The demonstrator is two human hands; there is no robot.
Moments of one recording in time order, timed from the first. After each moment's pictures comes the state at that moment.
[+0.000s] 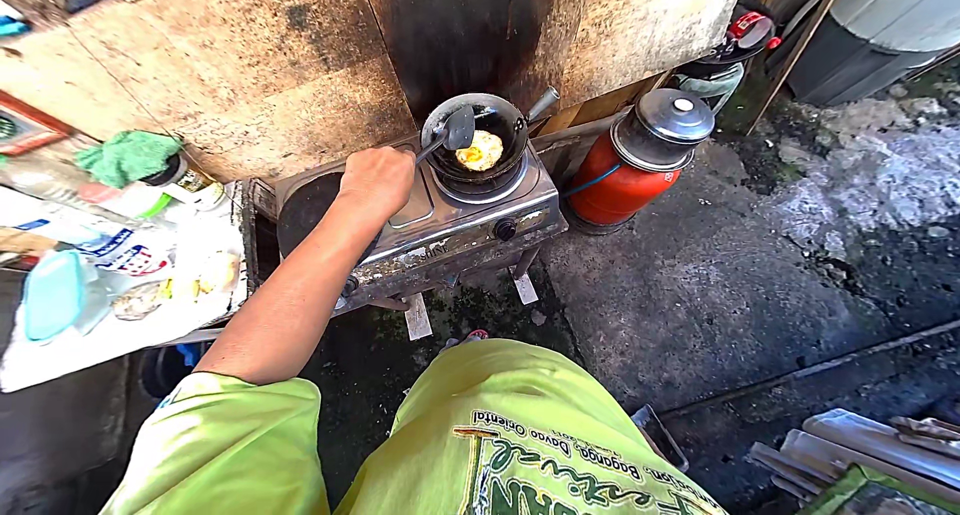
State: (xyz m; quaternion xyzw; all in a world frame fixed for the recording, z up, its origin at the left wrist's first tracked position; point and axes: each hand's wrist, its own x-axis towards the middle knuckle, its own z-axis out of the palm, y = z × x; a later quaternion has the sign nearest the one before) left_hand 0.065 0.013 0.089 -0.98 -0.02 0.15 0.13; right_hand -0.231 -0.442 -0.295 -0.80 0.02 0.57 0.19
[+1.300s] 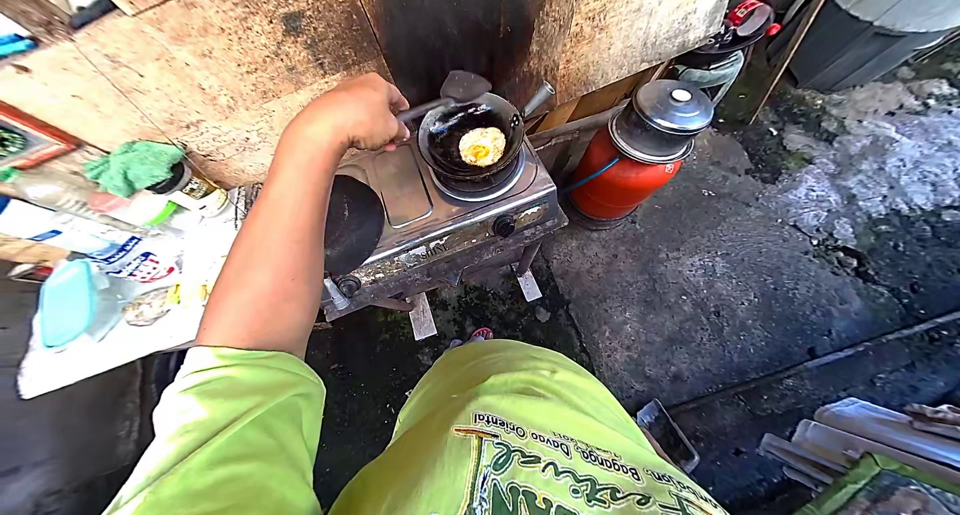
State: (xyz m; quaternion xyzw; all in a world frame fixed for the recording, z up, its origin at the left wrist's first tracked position) left_hand 0.106 0.027 0.151 -0.98 -0.04 0.17 -0.13; right_hand -0.239 -0.419 -0.278 -0.80 0.10 0.55 0.22
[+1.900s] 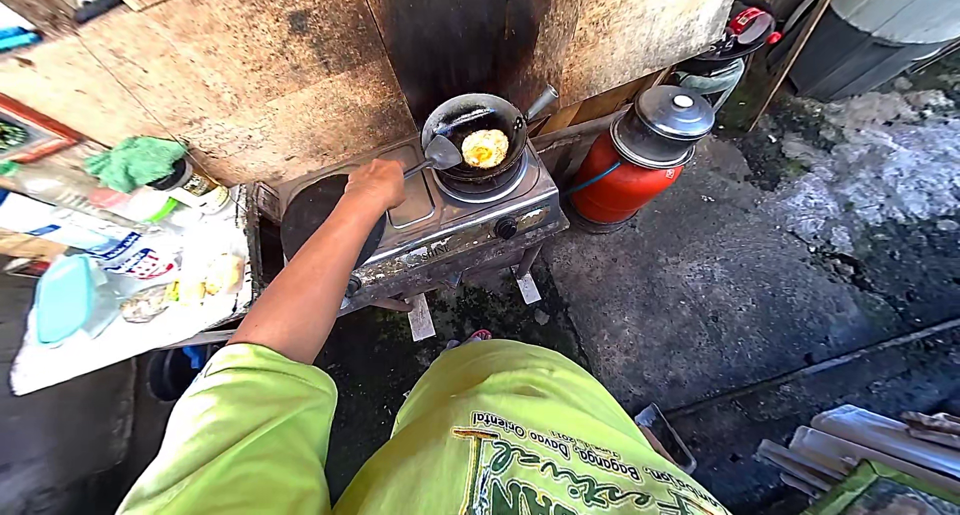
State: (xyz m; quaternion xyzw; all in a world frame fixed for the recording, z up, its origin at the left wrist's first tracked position) left_hand 0.097 0.046 0.041 -0.97 -0.09 0.22 0.05; right_hand -0.223 -0.417 -0.260 -0.79 0.13 0.55 0.23
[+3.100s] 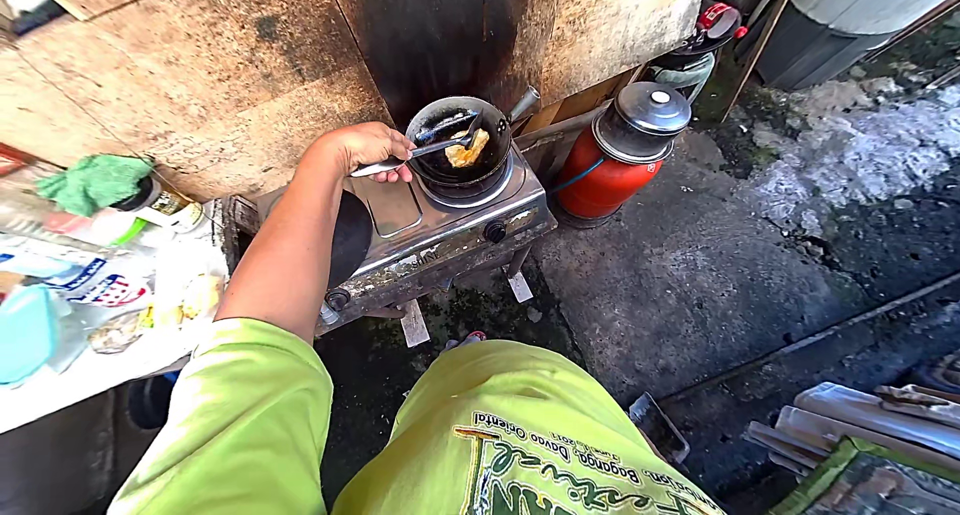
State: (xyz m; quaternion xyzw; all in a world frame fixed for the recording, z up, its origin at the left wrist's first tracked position) left_hand 0.160 0.060 0.068 -0.86 -0.09 0.32 -0.39; right_hand -0.218 -0.395 -0.210 -0.78 0.13 0.57 0.22
